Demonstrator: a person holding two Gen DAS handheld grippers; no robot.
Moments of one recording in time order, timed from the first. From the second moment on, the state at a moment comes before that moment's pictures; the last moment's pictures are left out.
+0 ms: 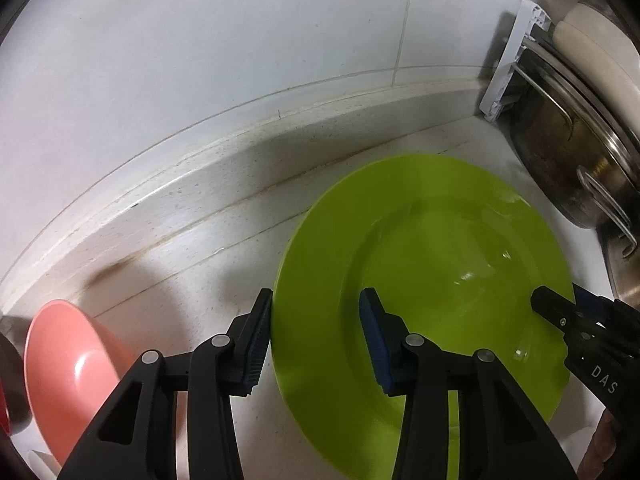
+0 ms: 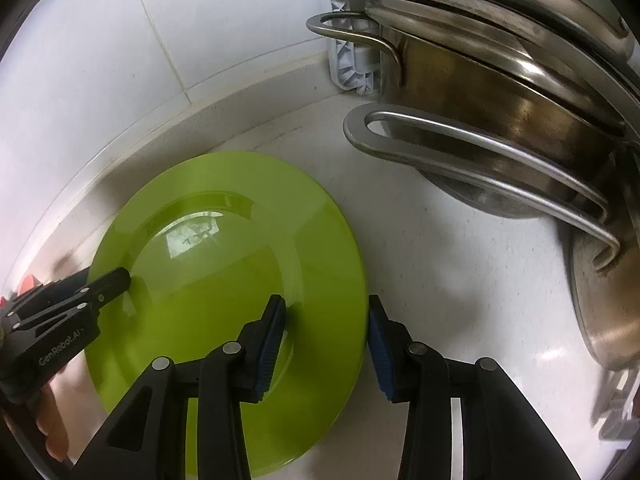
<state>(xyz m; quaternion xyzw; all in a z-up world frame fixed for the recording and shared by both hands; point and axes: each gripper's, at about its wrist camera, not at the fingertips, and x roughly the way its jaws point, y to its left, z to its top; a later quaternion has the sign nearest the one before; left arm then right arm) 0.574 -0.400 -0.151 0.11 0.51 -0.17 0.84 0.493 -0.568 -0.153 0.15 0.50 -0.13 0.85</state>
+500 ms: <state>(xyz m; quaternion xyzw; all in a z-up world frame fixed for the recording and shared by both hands) 0.524 -0.357 -0.114 0.09 0.49 -0.19 0.85 0.469 -0.553 -0.127 0.14 0.48 -0.13 0.85</state>
